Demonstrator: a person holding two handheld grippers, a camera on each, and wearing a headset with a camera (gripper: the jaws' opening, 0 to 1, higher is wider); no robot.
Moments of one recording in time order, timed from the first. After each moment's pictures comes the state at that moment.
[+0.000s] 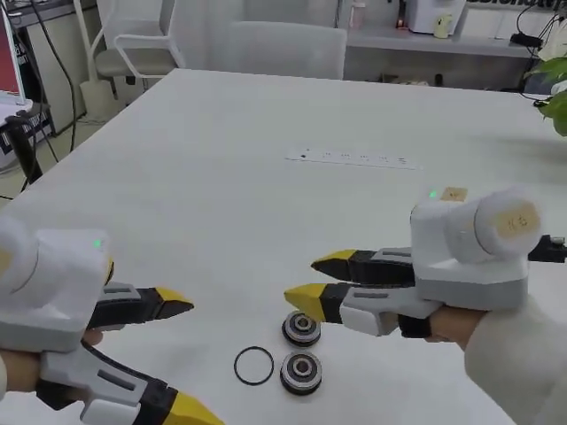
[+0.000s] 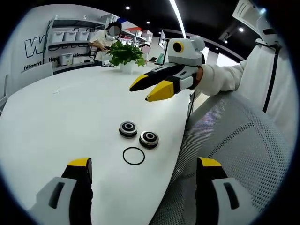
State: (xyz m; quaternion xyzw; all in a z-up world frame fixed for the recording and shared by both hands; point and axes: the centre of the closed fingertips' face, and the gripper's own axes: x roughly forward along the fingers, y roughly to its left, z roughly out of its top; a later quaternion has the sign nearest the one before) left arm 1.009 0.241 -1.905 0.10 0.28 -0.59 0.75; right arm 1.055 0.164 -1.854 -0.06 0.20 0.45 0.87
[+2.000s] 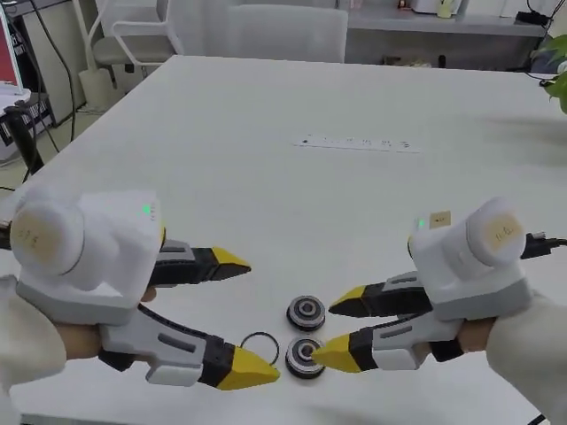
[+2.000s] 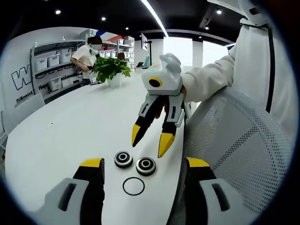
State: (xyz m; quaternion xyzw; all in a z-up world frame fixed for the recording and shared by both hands) left arm 1.009 0.191 -1.868 0.17 0.19 -0.62 0.74; right arm 1.015 0.152 -1.921 -0.10 0.31 0.53 0.79
